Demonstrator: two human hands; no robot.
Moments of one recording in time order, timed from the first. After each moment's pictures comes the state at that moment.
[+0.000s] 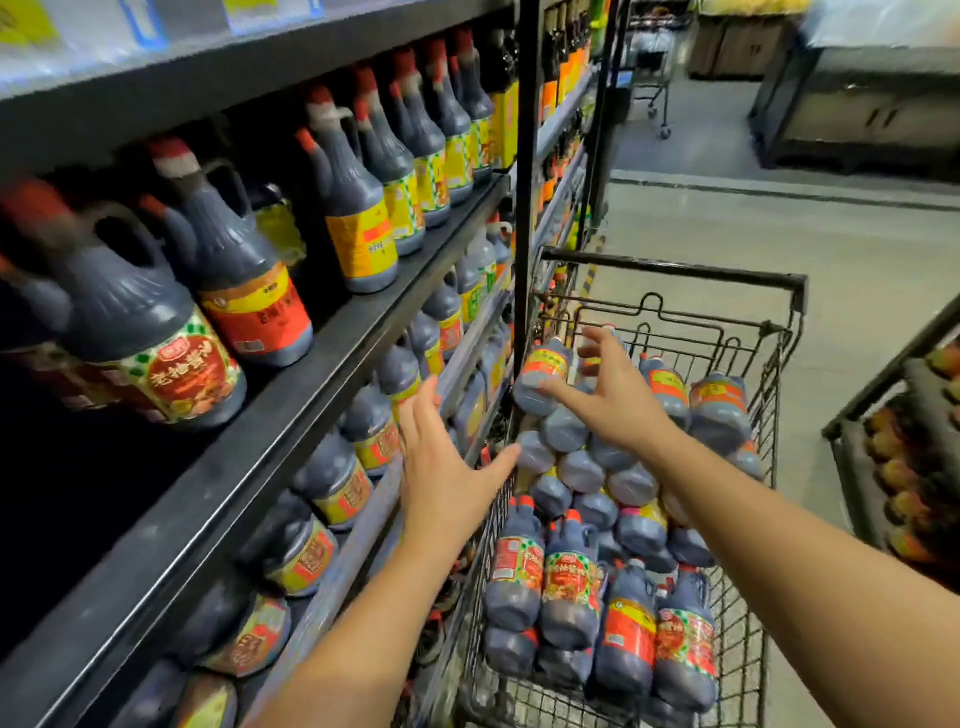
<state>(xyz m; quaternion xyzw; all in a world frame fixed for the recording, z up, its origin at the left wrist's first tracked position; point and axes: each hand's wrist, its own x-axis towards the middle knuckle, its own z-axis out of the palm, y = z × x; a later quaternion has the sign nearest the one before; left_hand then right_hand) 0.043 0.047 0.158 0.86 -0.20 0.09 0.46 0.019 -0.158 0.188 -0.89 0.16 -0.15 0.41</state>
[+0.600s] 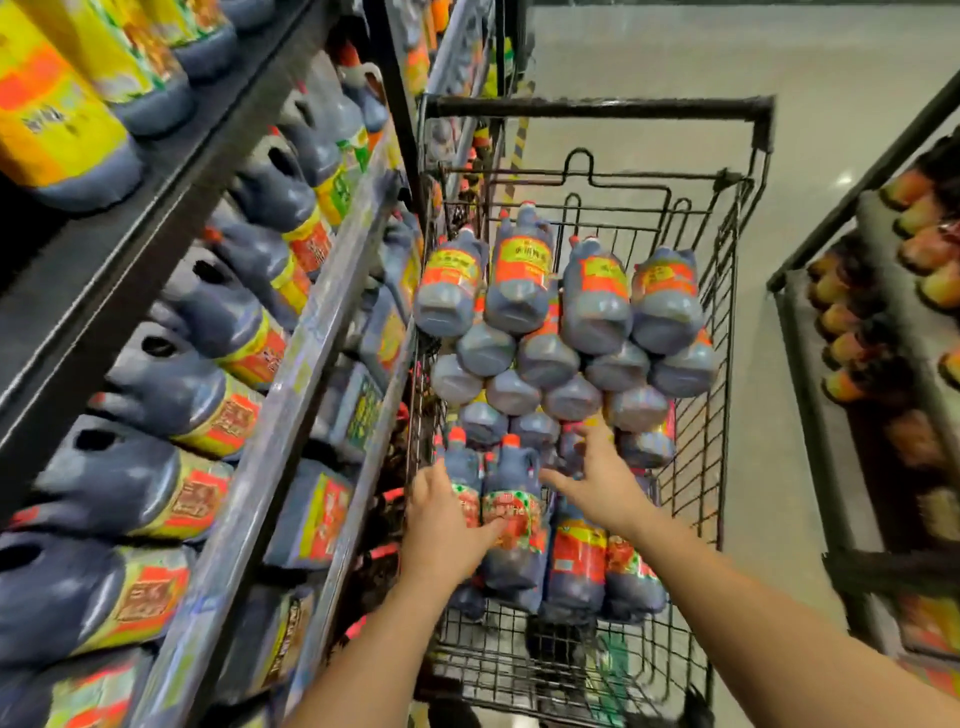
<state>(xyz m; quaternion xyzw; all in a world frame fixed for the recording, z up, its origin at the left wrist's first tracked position) 0.019 -0.027 -0.020 0.92 -0.16 -0.26 0.26 -0.066 -0.212 -0.023 -0.82 0.32 0.03 0.48</state>
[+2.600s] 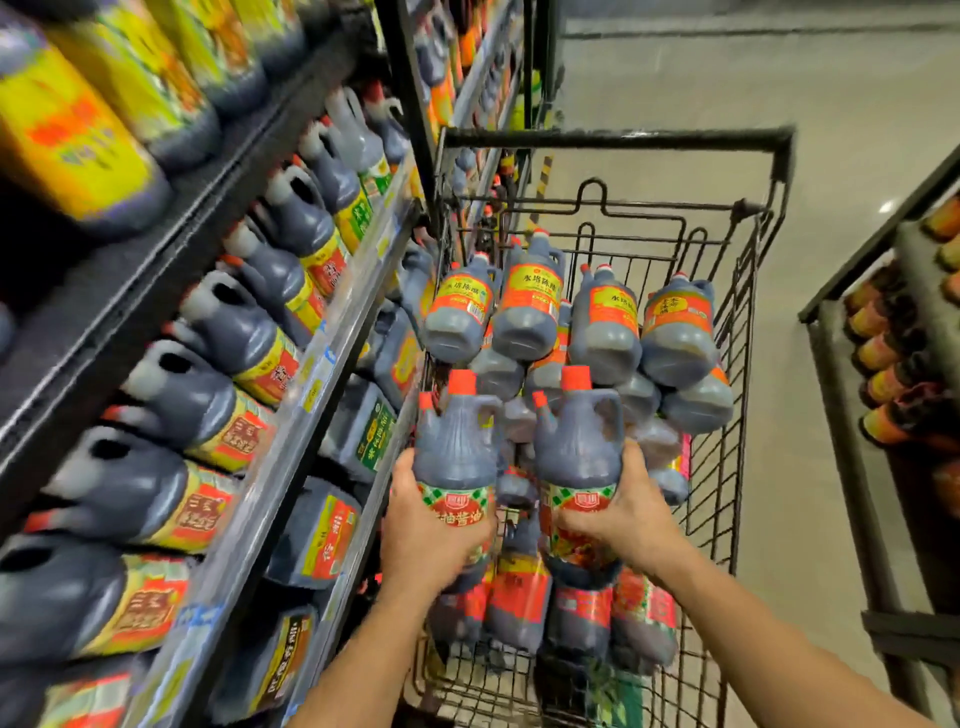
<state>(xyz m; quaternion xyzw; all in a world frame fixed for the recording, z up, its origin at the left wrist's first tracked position) 0.028 -0.031 0.006 0.88 -0.05 -0.18 0.44 -0.082 -0.226 0.008 -0.75 0.32 -0.05 0.57</state>
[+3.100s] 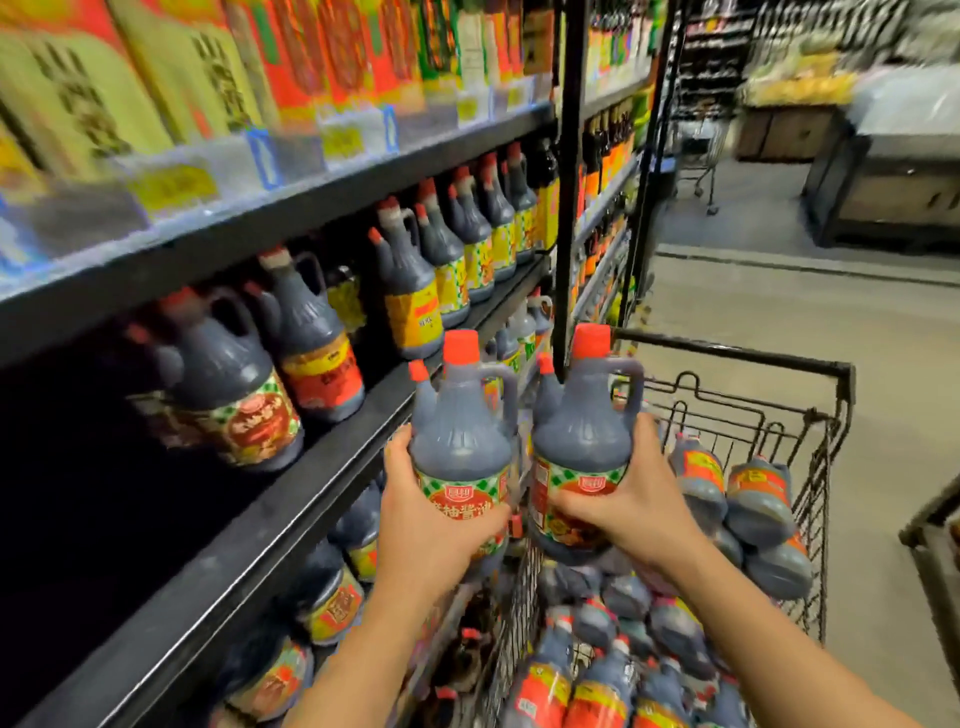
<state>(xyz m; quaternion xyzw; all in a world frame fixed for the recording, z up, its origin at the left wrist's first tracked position) 0.032 0.078 0.214 0.77 -0.14 0.10 0.62 -0.020 -0.125 0.221 -0.80 0.06 -0.23 0.55</state>
